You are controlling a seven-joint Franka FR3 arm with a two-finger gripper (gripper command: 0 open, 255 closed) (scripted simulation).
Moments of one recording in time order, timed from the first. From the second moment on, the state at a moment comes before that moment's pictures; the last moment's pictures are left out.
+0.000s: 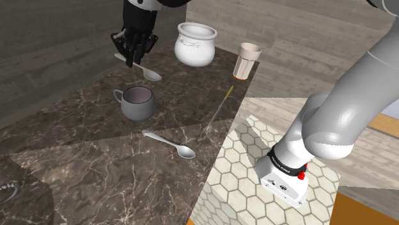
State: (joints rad) arm 0.25 -0.07 0.27 -2.00 0.05 2.18 0.39
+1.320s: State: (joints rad) arm 0.28 0.04 0.30 -2.07 -0.01 2.37 0.48
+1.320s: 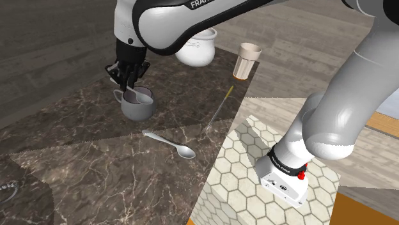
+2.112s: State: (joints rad) arm 0.28 0.04 0.30 -2.07 -0.01 2.36 0.48
